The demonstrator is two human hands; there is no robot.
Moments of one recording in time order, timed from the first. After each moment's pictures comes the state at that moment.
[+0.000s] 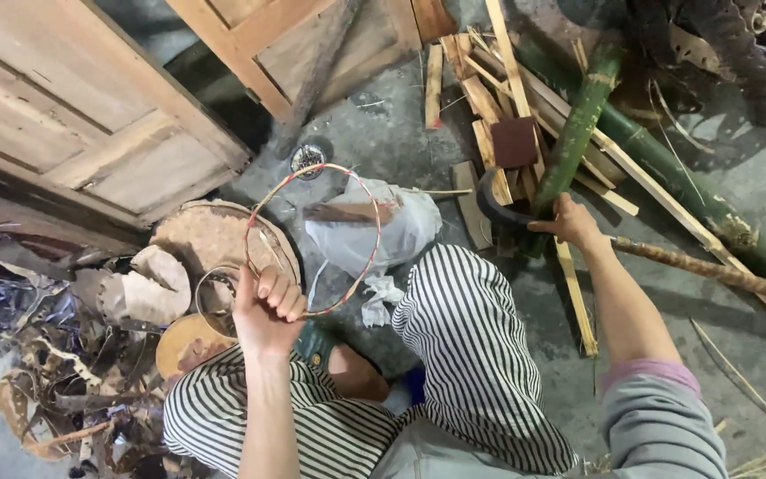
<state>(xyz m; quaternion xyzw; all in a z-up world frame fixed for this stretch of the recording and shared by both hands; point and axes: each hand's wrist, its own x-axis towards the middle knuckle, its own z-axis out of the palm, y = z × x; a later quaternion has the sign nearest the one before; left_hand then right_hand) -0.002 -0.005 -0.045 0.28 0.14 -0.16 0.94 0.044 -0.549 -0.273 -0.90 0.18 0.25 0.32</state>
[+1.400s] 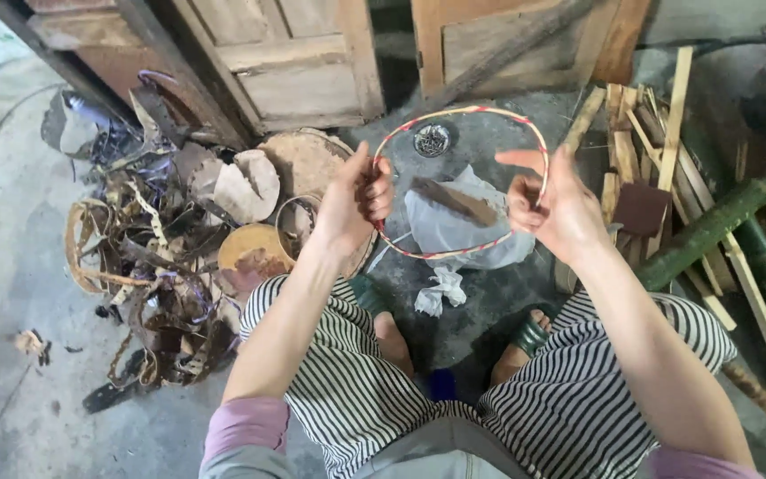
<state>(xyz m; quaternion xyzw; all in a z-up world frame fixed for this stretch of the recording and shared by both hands) 0.040 0.020 0.045 0.41 0.15 -0.11 0.89 0.080 -0.262 0.039 -0.54 -0.03 0.26 0.80</state>
